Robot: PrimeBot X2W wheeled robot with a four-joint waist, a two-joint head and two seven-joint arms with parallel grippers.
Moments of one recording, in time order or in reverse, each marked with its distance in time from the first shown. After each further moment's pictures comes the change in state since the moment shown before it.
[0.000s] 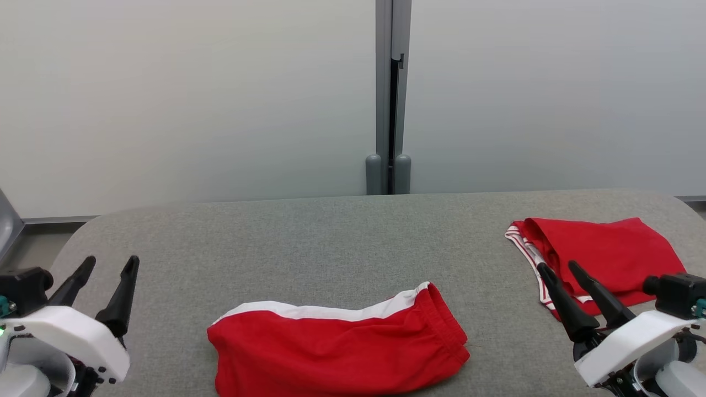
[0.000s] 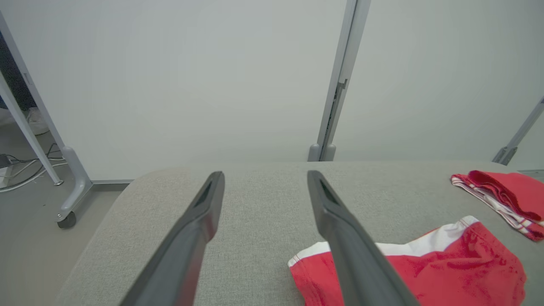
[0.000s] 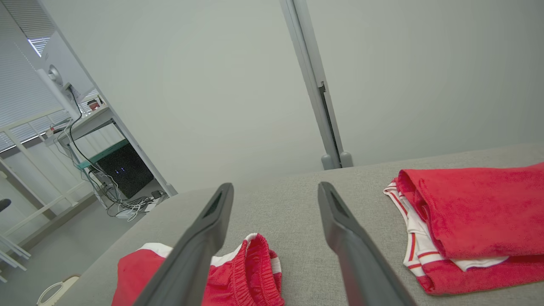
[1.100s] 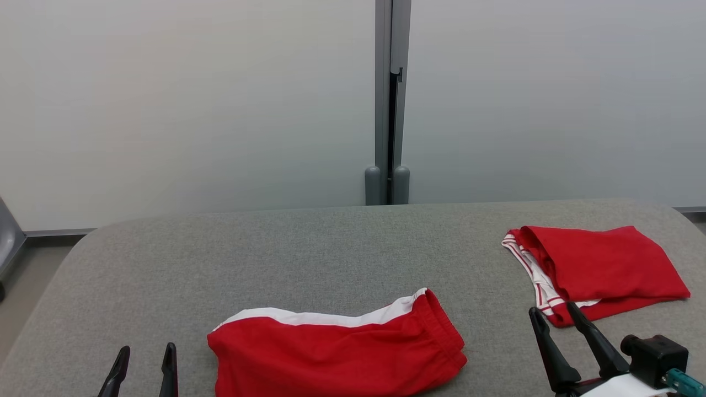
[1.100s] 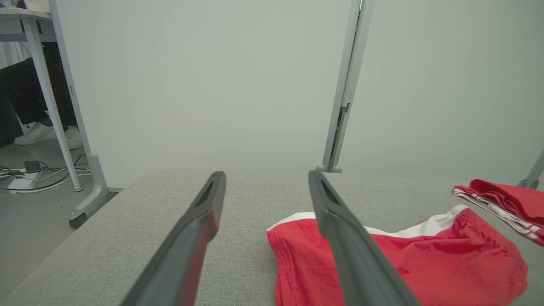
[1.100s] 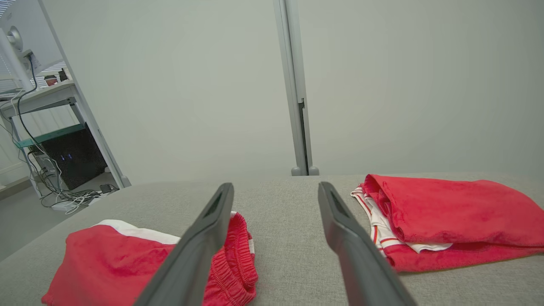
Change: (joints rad) left arm 0.677 -0.547 0.737 -0.089 0.764 -0.052 -0.004; right arm 0.287 0.276 -0.353 -0.049 -0.602 0.000 0.004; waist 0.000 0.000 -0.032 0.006
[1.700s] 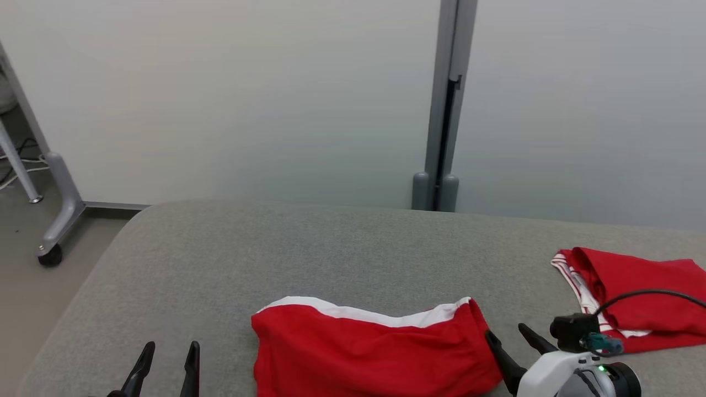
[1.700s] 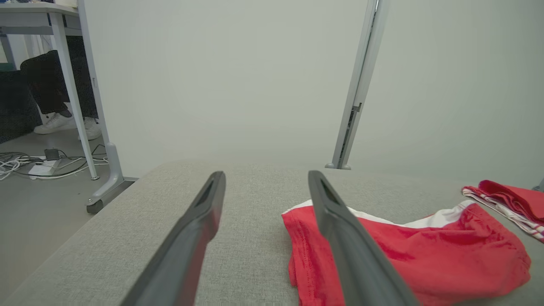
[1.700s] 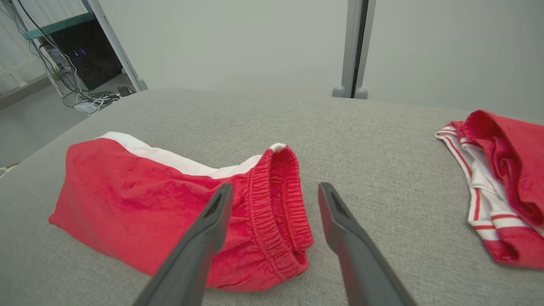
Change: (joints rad) left arm -0.027 -0.018 -0.036 0.024 0.018 -0.046 0.016; right arm -0.192 0.067 0.148 0.314 0.008 0.000 0.214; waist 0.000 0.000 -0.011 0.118
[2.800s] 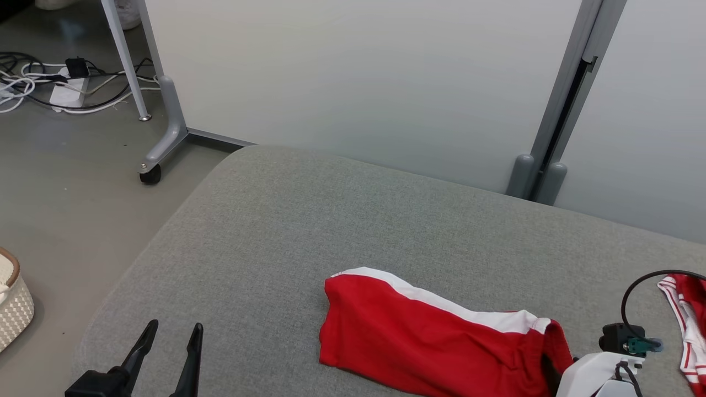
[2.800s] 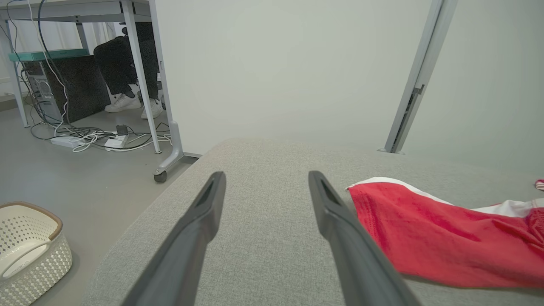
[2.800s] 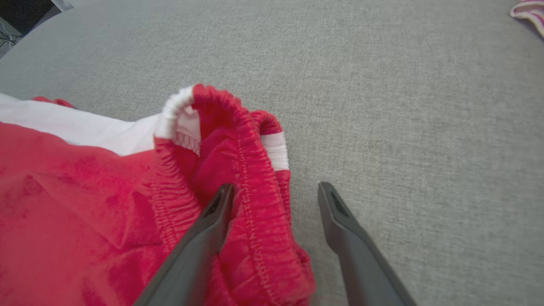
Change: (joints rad) left arm -0.055 0.063 -0.027 -0.054 0.007 -0.014 0.077; right arm -0.190 0.024 -0.008 0.533 0.194 0.000 -0.032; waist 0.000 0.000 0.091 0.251
